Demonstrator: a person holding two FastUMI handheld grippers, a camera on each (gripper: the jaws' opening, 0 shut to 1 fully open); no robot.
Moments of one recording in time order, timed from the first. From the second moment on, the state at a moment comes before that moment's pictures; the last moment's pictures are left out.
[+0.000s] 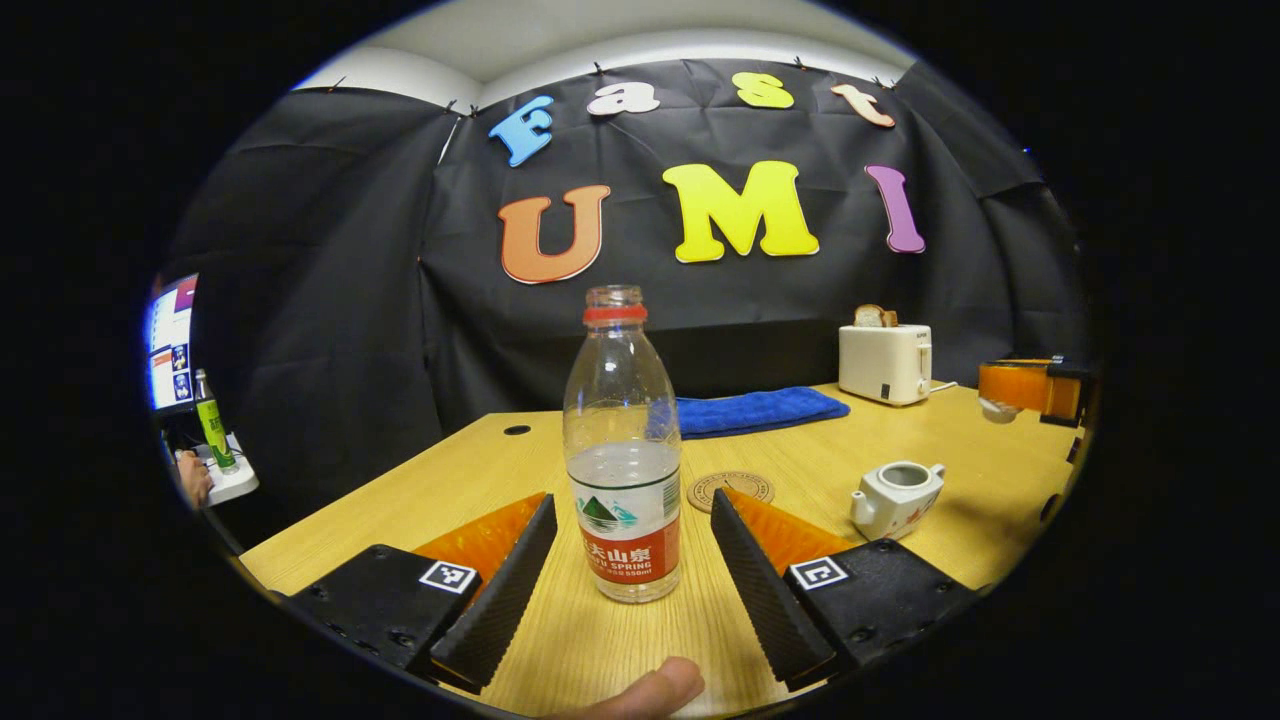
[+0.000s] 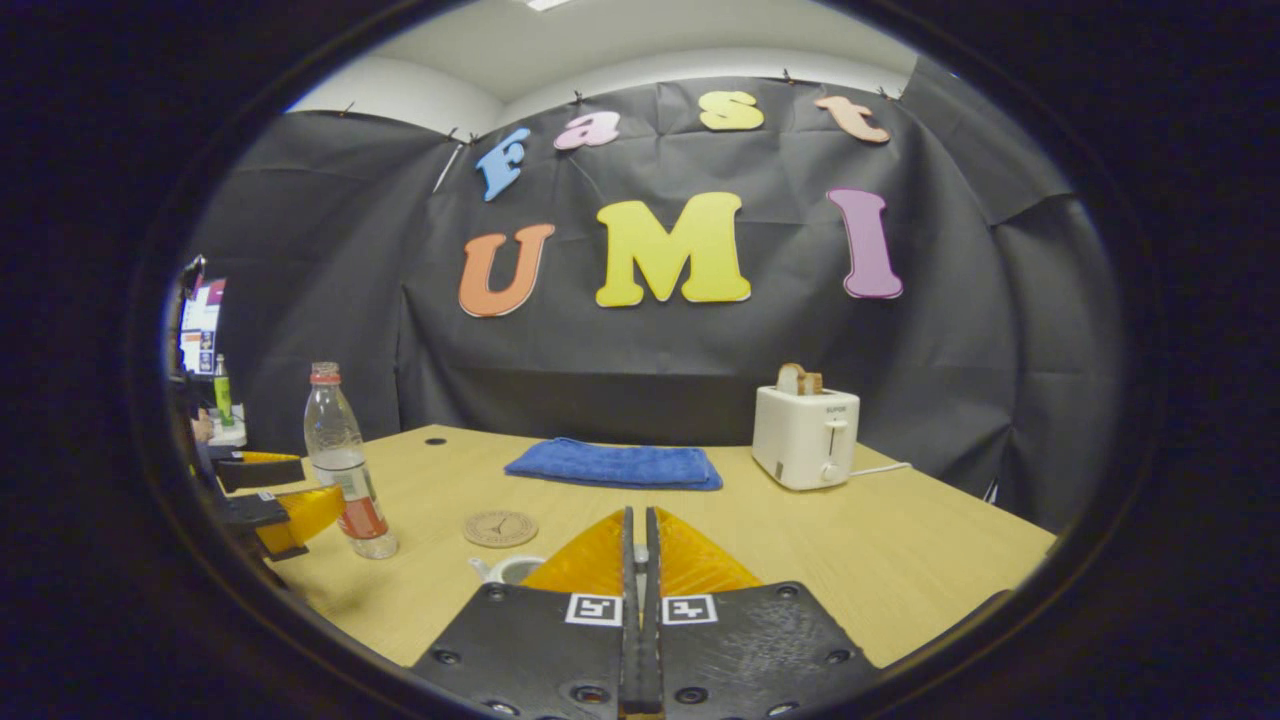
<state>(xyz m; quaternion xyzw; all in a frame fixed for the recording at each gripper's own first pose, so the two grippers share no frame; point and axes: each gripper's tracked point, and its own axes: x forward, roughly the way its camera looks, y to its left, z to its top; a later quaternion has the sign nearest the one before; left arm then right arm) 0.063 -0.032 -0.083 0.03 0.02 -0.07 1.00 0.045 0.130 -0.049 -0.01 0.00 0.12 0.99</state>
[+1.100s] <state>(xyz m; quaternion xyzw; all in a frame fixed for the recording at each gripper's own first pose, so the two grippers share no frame) 0.089 -0.028 -0.071 0.00 0.01 -0.06 1.00 0.032 0.090 -0.053 -0.04 0.02 0.10 0.99</state>
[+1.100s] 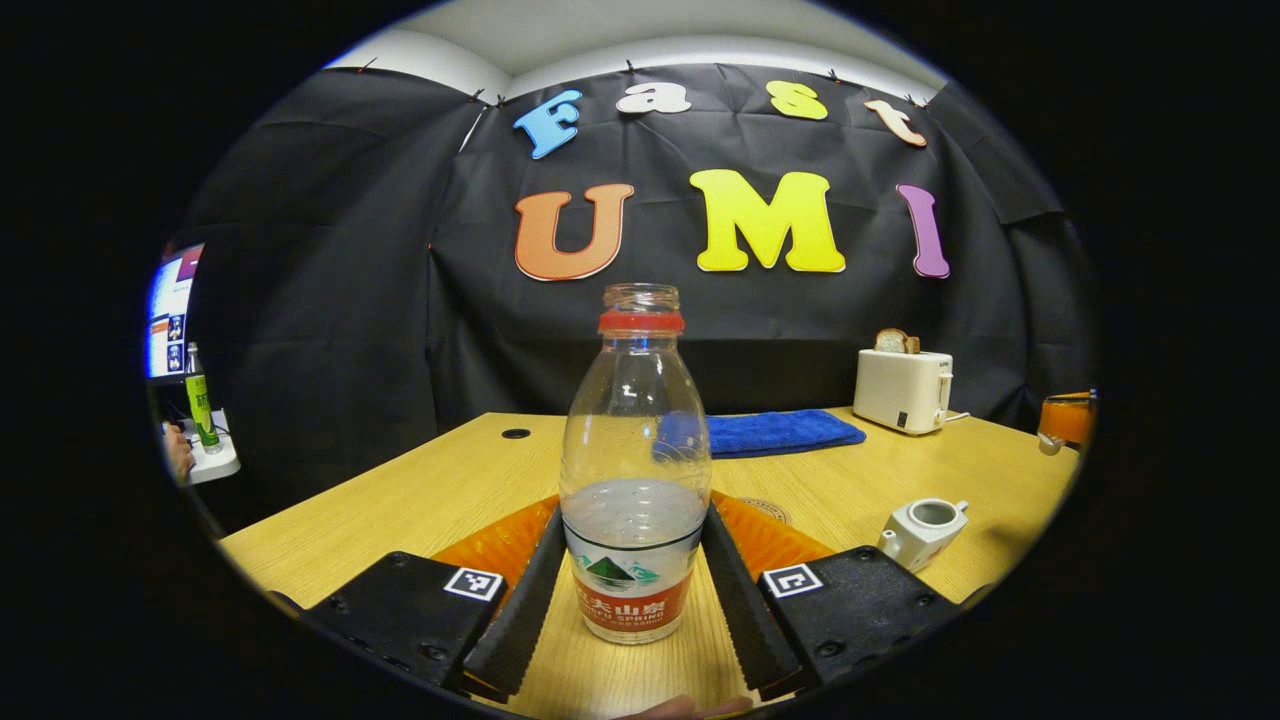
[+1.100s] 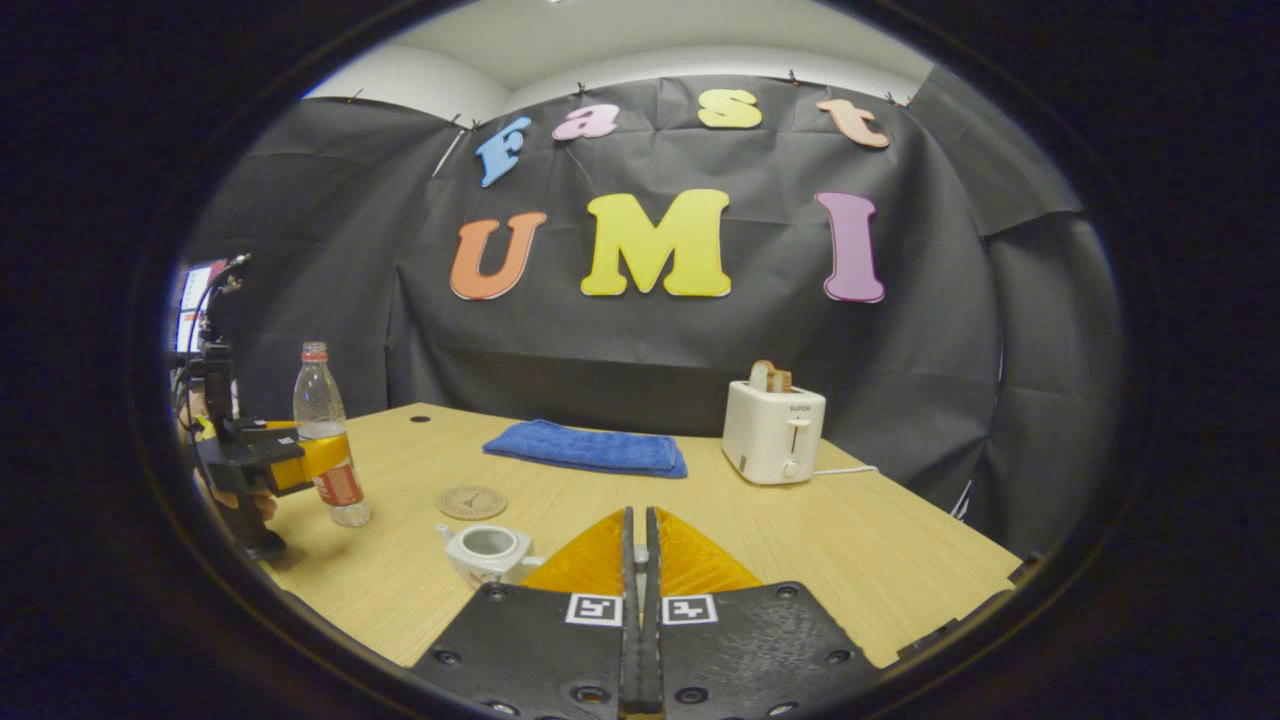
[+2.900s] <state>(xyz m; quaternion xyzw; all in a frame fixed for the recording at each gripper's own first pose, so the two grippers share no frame) 0.059 -0.102 -0.070 0.59 0.04 -0.07 0.80 0.045 0.053 -0.053 0.01 0.04 0.09 1.00</state>
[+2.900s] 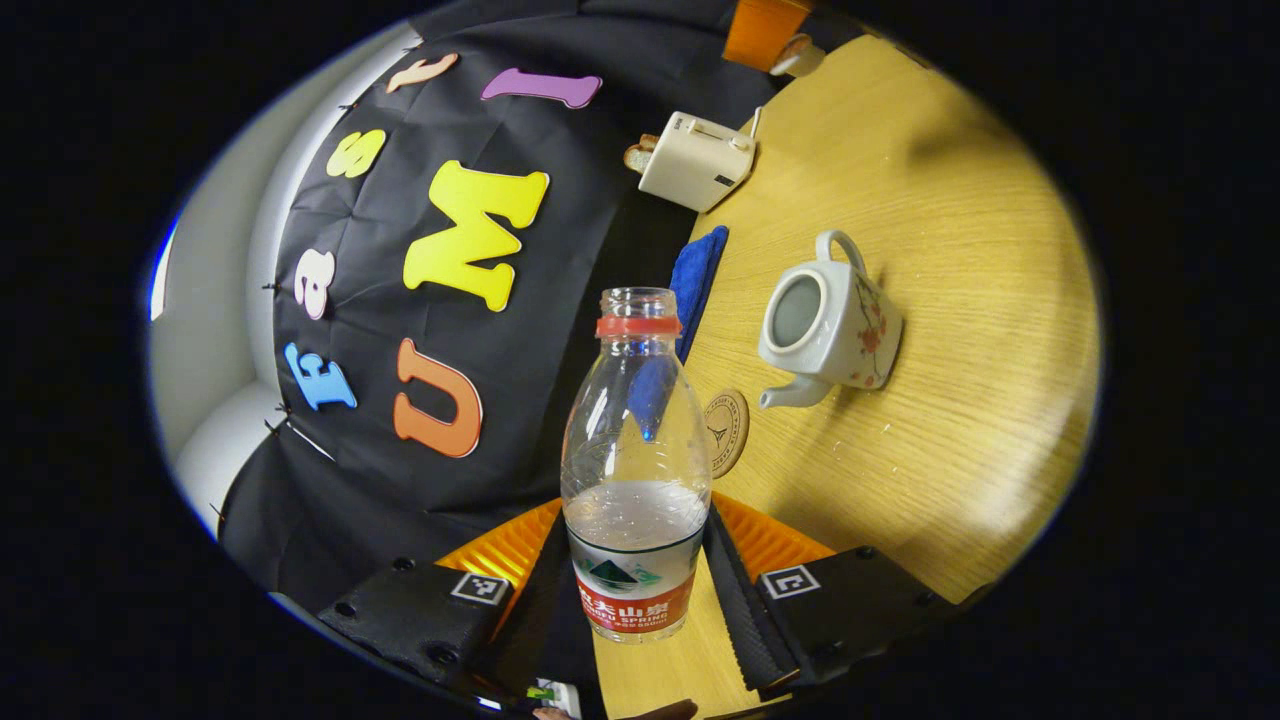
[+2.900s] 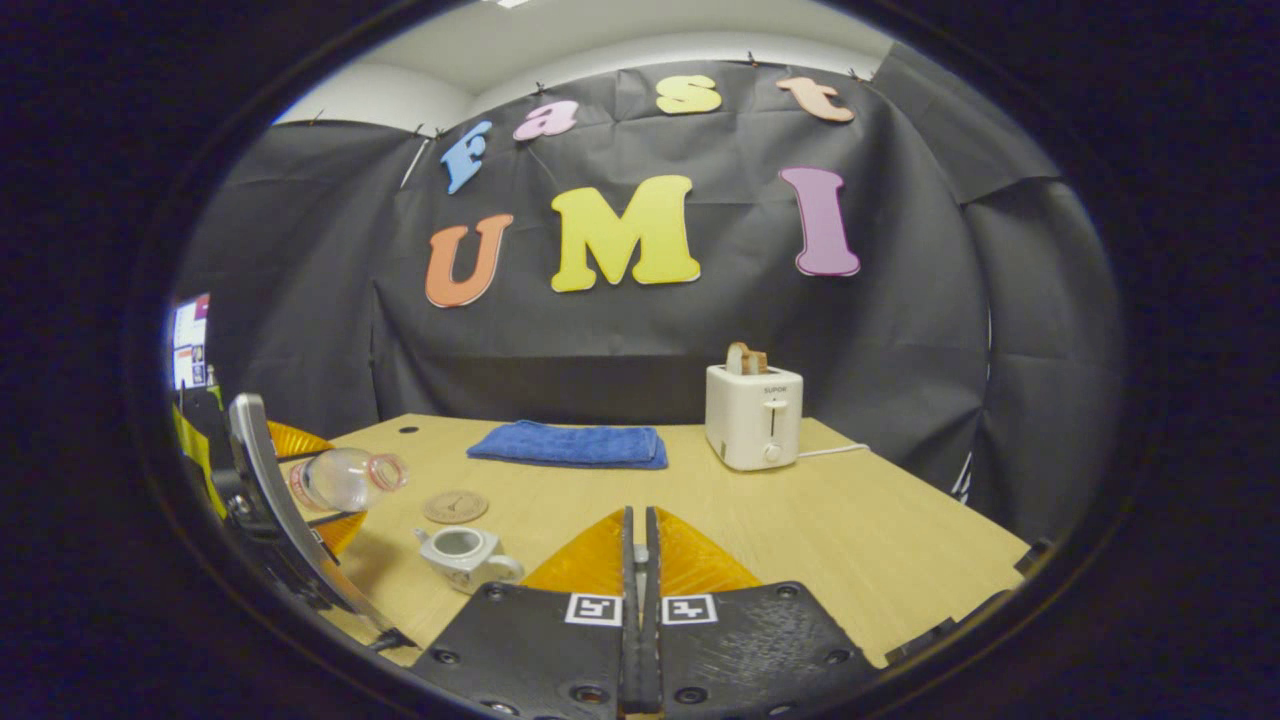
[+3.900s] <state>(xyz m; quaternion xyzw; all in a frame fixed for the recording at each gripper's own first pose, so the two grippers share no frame) 0.054 -0.110 -0.064 0.75 0.06 -0.05 0.66 0.042 0.038 -0.042 0.00 0.03 0.07 1.00</state>
